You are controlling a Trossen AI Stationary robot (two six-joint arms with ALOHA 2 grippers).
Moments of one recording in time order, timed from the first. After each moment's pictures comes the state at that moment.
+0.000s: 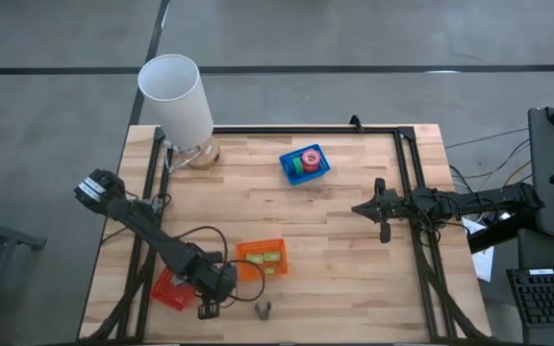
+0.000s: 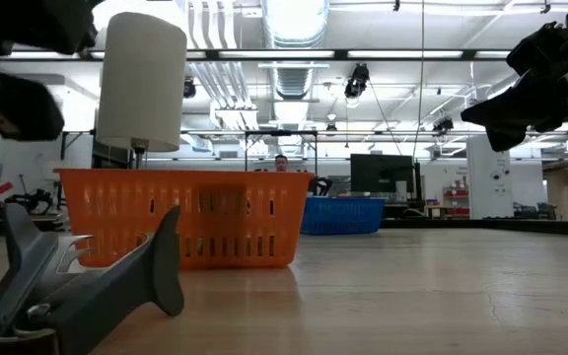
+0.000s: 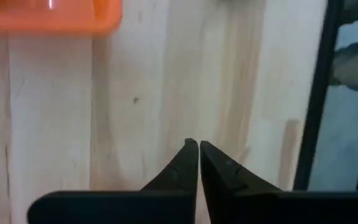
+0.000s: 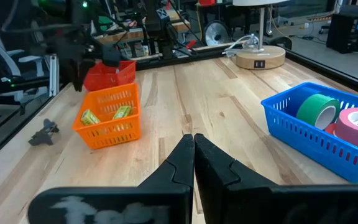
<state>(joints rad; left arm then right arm) -0.64 1.59 0.99 -0.56 0.13 -0.79 0.09 0.25 0.01 0.08 0.13 0.20</state>
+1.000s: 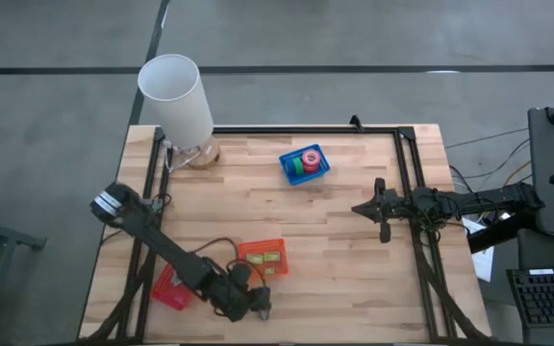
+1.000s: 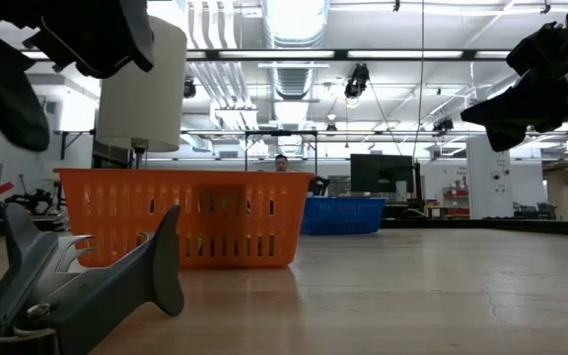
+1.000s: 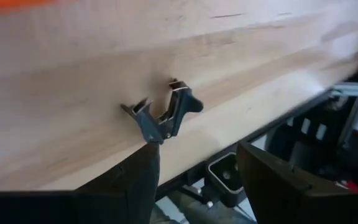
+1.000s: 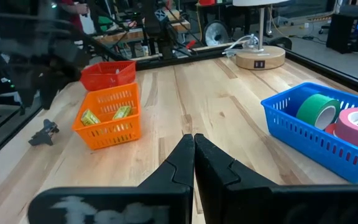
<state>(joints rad) -0.66 1.77 1.19 -0.28 -0.17 -2.06 0.09 0.25 0.01 0.08 0.13 0.20</state>
